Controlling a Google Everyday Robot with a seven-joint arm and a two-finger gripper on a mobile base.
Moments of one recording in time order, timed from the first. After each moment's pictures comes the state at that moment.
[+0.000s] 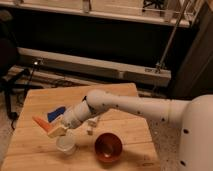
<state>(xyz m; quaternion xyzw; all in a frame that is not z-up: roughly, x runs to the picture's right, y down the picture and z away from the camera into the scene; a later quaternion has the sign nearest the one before) -0.243 0.182 0.640 0.48 -0.47 -0.71 0.20</state>
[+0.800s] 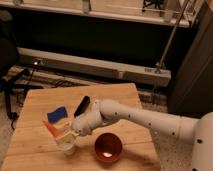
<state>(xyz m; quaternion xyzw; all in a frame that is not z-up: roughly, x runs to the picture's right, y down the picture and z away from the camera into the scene) -0.208 0.204 0.645 0.53 -0.47 -0.67 0.23</state>
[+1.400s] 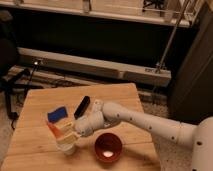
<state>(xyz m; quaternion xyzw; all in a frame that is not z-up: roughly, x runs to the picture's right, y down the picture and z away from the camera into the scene) -0.207 0.207 0.645 0.56 -0.47 -0.65 0.21</state>
